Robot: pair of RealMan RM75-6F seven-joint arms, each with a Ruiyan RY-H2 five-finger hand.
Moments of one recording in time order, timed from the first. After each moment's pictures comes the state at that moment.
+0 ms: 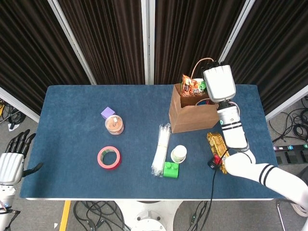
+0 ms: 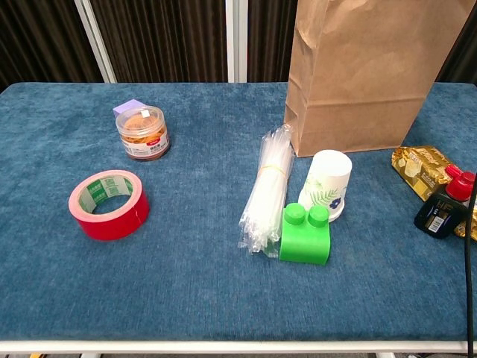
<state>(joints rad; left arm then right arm) -0.12 -1.40 -0.05 -1.06 1.56 1.60 -0.27 0.90 -1.36 0.45 -1.37 -1.06 1.12 -0.68</state>
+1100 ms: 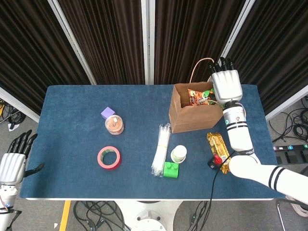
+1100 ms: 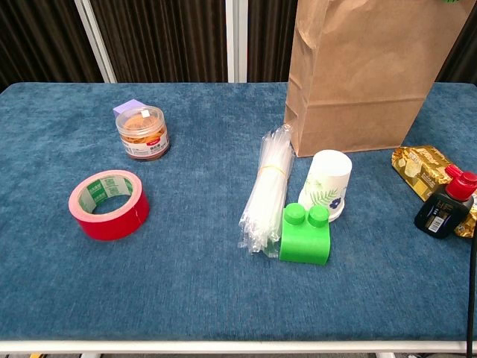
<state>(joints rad) -0.12 -1.41 -0.04 -1.06 1.56 1.59 -0.28 0.94 -1.22 0.42 -1.57 -0.66 1.06 -0.80</state>
